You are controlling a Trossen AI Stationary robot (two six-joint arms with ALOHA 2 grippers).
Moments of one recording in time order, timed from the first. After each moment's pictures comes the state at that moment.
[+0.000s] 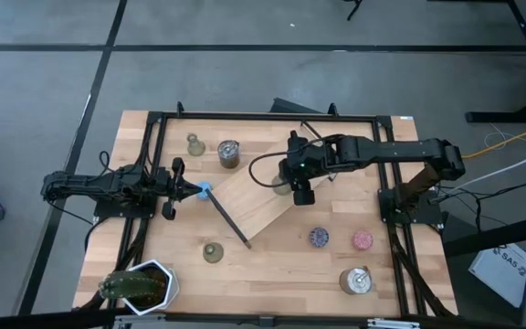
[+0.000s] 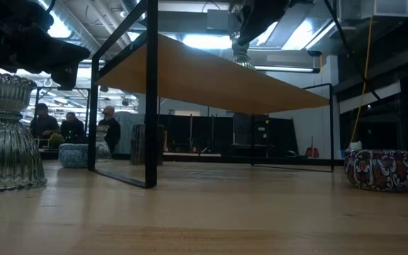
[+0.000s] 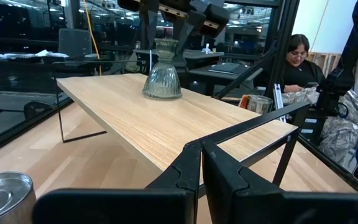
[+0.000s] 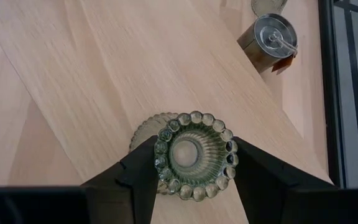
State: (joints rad) left arm -0.01 0.00 0.01 0.02 -0.01 -0.09; right arm 0.03 1.60 1.53 -0.89 0.13 -0.19
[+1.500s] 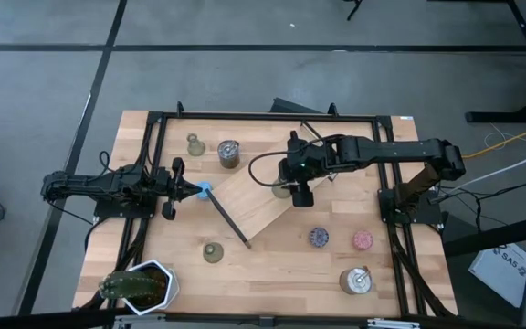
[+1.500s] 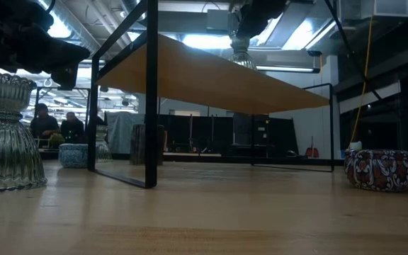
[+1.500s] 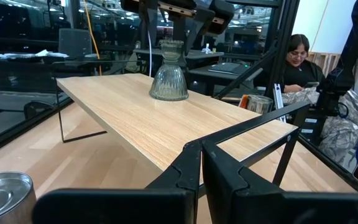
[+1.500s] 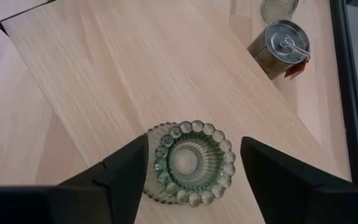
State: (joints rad) left arm -0.01 0.00 0.01 0.02 -0.01 -0.09; right arm 0.03 1.60 1.53 -0.86 0.08 -0.14
